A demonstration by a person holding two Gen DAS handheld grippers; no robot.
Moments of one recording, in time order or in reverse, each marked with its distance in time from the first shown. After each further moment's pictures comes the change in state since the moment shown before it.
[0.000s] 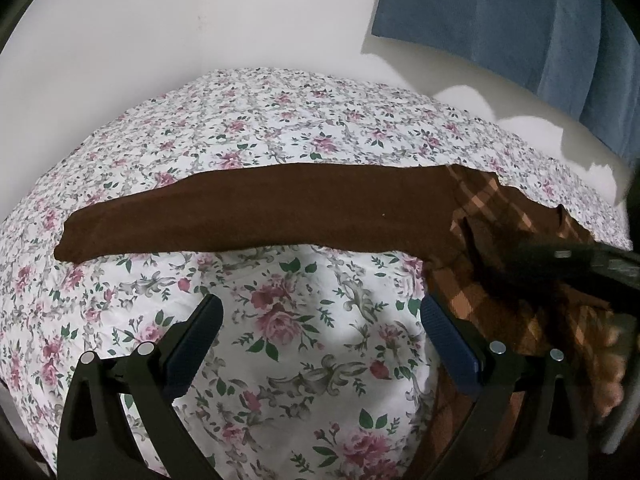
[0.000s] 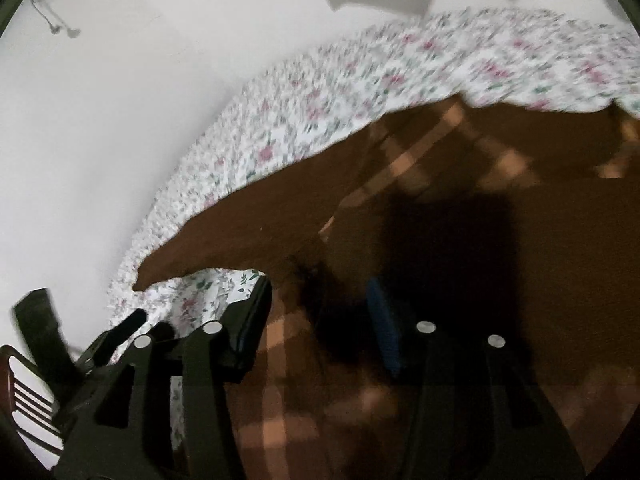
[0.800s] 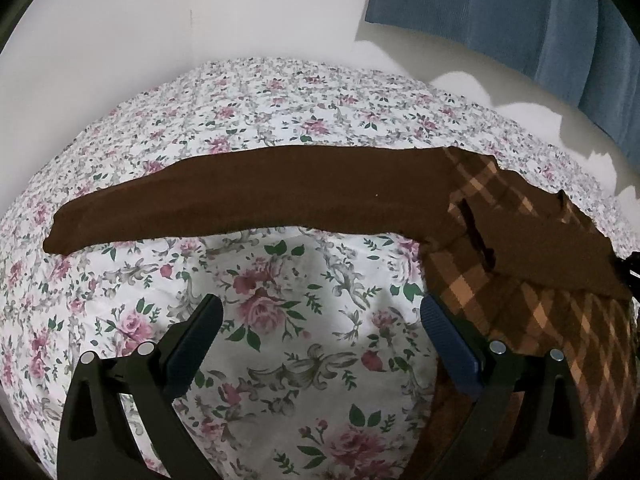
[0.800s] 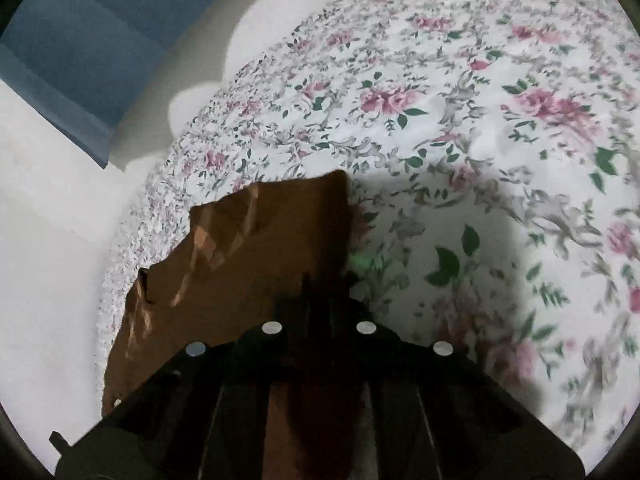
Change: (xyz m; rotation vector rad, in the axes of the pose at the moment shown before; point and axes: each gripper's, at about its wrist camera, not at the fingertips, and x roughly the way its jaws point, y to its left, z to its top) left arm 0.013 -0.008 -0.007 0.020 0.040 -0.003; right arm -0.154 -0.308 -0.001 0.527 -0.238 -0.246
